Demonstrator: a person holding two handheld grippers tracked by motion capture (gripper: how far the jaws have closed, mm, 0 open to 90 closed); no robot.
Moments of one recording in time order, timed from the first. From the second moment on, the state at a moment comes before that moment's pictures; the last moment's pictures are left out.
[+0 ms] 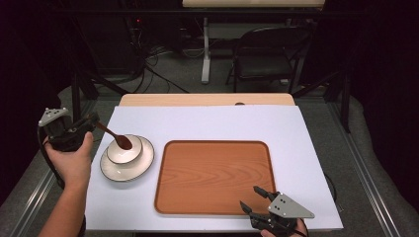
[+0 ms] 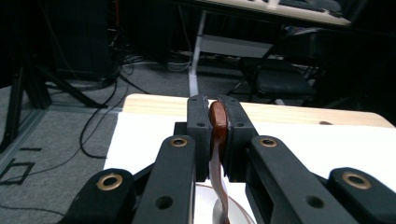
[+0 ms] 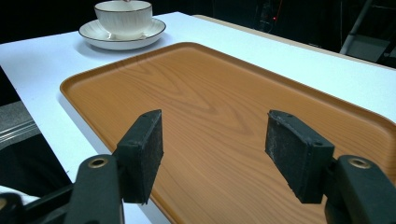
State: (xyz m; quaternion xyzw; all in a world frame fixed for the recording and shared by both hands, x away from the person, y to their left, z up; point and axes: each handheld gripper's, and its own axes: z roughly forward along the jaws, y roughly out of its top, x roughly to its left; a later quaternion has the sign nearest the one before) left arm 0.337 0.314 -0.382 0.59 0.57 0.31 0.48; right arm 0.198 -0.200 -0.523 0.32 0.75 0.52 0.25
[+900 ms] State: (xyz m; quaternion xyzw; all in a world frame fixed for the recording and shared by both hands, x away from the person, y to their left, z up) left arm 0.344 0.238 -0.378 0.72 0.45 0.15 0.50; right arm 0.197 -0.199 -0.522 0.32 0.75 0.52 0.25
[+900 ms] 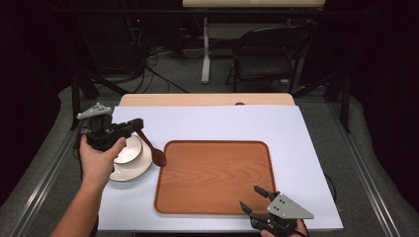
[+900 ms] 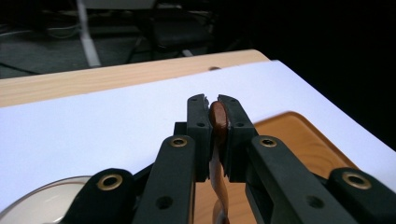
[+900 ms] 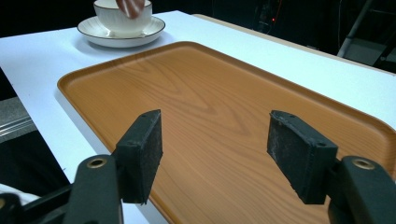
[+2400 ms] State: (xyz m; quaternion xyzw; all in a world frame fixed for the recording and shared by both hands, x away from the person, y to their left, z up) left arm 0.370 0.137 -0.427 0.82 0.38 0.02 0.42; right arm 0.197 -0.201 -0.522 0.32 0.75 0.52 0.25
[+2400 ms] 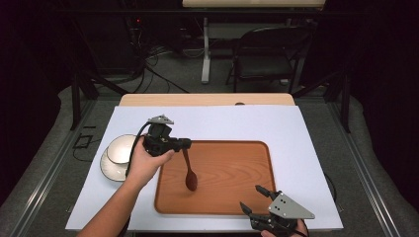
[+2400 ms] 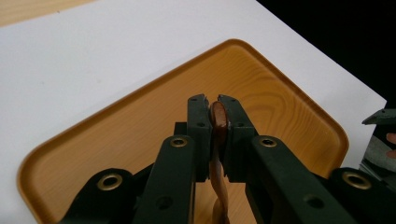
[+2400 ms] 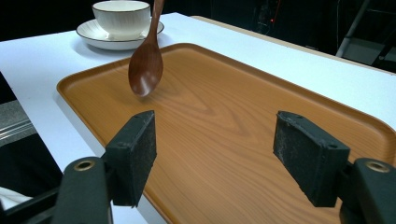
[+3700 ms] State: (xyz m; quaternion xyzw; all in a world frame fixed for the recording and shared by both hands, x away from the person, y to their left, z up) left arm 0.427 0.140 -0.505 0.76 0.52 -0.03 0.38; right arm 0.198 -0.204 -0.522 0.33 0.75 0.53 0.24
